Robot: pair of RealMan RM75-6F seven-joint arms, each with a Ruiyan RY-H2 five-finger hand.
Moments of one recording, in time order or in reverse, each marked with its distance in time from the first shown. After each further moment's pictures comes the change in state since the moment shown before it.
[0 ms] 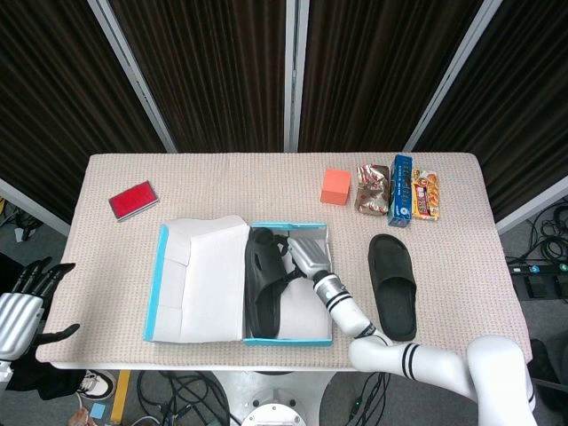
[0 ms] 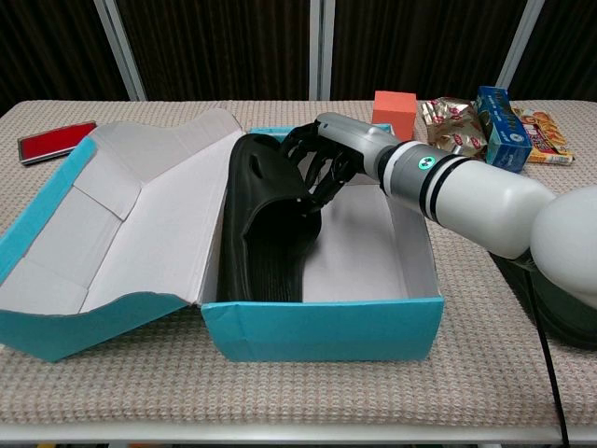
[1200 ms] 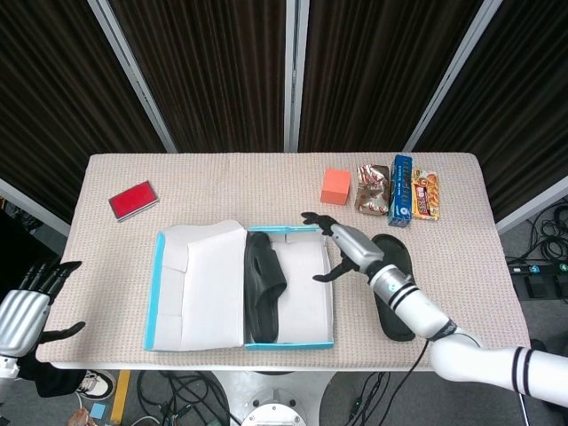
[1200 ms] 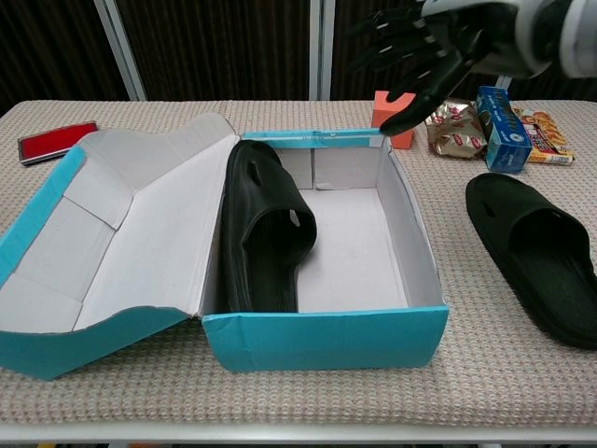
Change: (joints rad) left arm -0.015 -0.001 -0.005 -0.029 -0.002 -0.019 0.026; right arm -0.082 0.688 0.040 -0.615 0.117 -0.114 0.094
